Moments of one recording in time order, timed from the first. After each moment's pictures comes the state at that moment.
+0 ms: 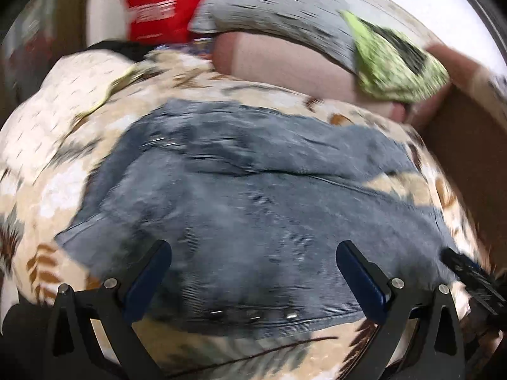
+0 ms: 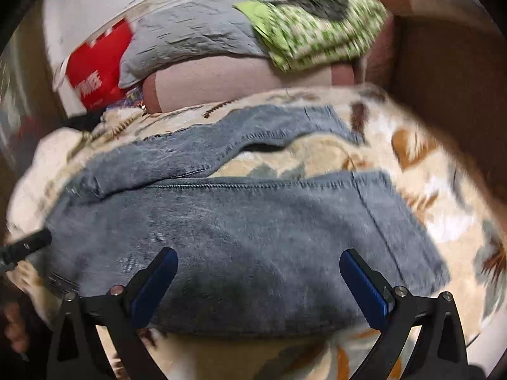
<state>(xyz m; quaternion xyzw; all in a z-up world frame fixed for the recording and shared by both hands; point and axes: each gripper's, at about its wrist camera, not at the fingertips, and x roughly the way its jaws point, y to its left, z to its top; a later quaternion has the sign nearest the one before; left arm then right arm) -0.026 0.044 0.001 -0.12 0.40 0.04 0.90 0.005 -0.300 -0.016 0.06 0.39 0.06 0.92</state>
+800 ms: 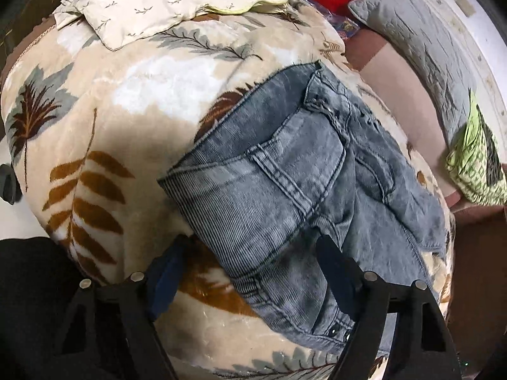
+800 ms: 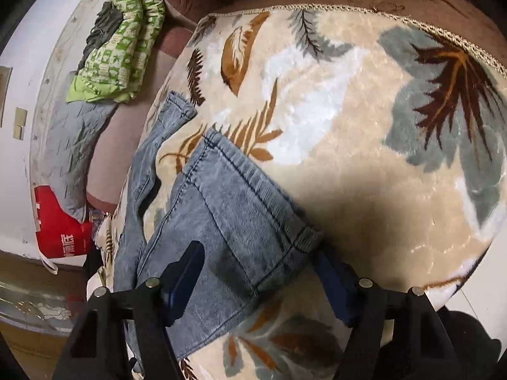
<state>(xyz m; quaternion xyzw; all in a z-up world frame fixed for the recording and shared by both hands) -0.034 0.170 -0.055 -0.35 0.46 0.17 0.80 0.002 -0.490 -0.059 0.42 0.46 -0.05 0.78</state>
